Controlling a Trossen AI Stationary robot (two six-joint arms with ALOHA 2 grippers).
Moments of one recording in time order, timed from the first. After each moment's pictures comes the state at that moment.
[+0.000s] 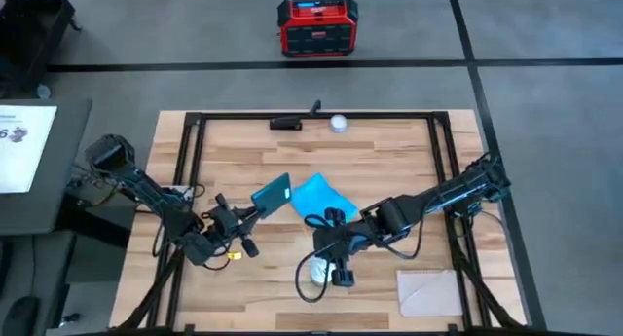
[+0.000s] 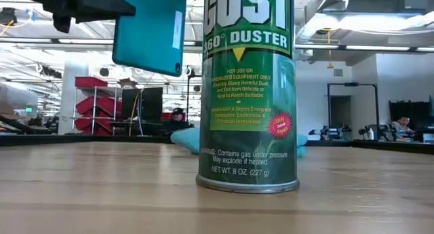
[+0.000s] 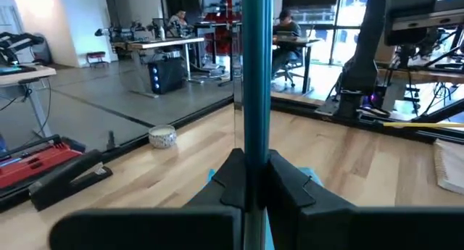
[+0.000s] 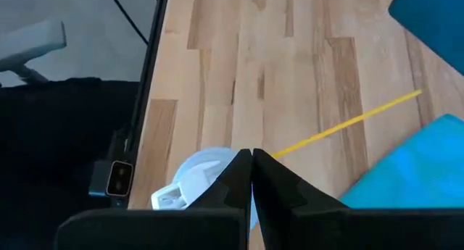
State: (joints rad) left arm -0.75 1.26 0.50 0.50 -1.38 -0.30; right arm 0.40 1.81 1.71 -0.73 0.09 0.33
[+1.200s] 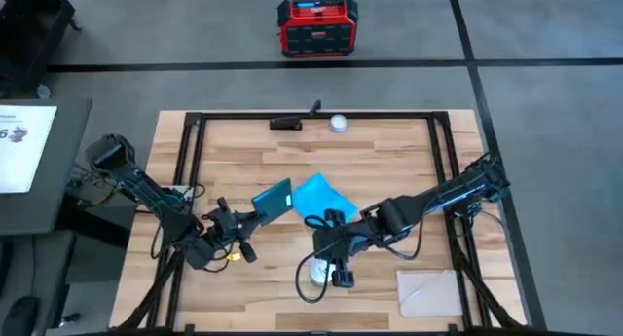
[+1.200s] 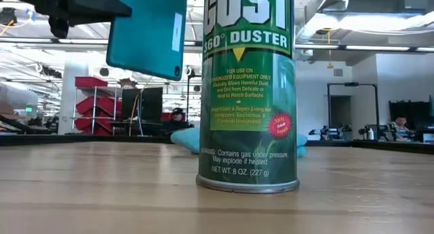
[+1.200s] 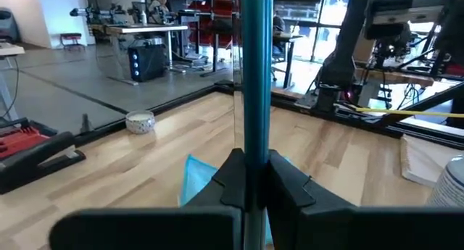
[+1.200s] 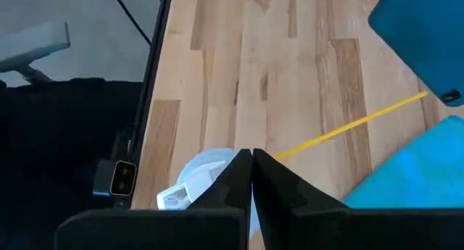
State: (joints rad) left arm -0.78 1.26 0.50 0.43 -1.34 -0.44; right arm 0.40 1.82 1.71 -0.72 0.08 0.33
